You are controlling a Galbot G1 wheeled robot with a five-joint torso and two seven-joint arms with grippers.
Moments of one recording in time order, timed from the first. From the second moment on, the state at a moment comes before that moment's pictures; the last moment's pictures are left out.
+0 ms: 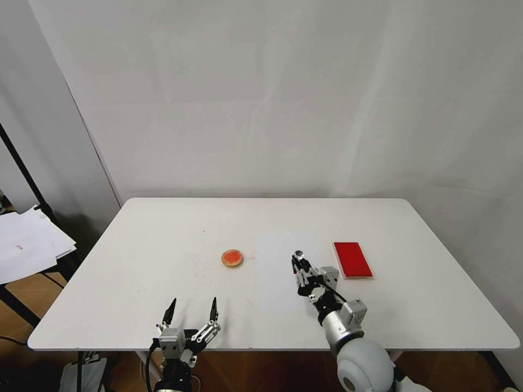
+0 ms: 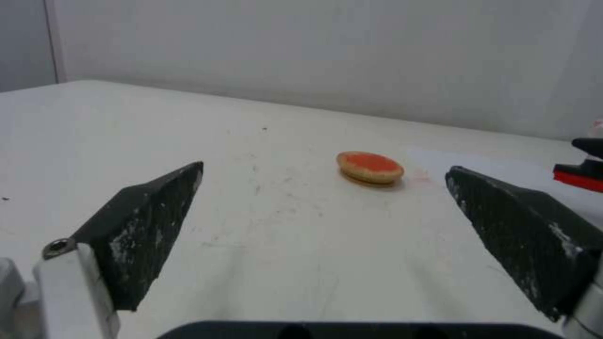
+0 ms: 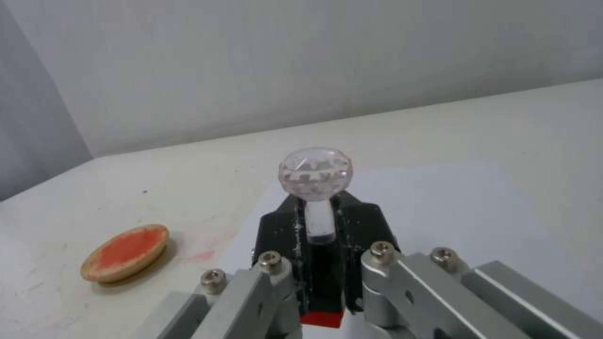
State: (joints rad) left arm 1.70 -1.56 -0.48 -2.07 -0.11 -0.28 0.02; right arm -1.05 1.06 -0.05 1.89 0.55 0.00 0.32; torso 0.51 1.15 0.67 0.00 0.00
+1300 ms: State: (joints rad) left arm 1.70 -1.56 -0.48 -2.07 -0.11 -0.28 0.02; right arm -0.95 1.05 -0.16 1.85 0.60 -0.01 0.37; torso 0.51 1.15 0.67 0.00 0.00
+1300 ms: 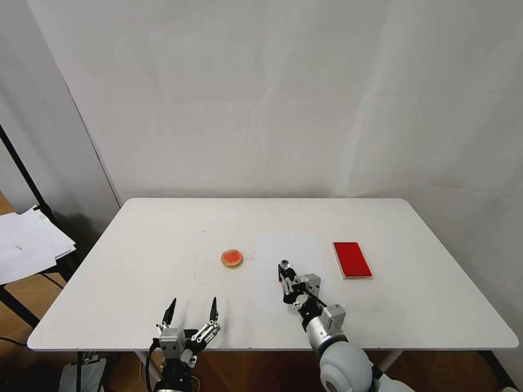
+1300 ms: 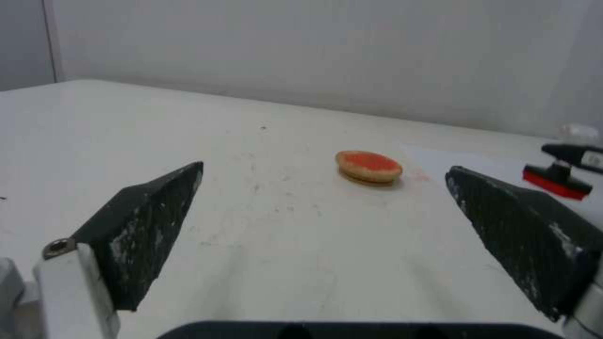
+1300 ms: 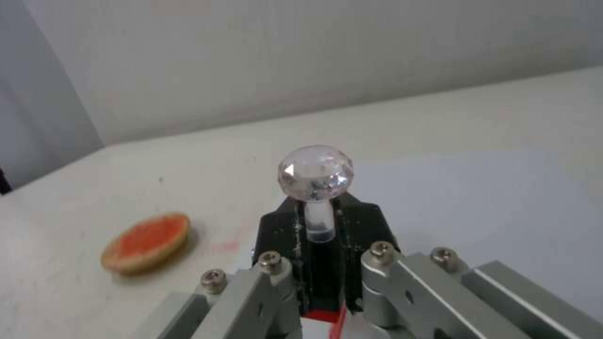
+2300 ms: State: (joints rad) left arm 1.70 -1.56 -0.48 -2.07 -0.11 -0.28 0.02; right arm -0.65 1.19 -0.43 1.67 0.68 0.02 0.32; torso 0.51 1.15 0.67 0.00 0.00
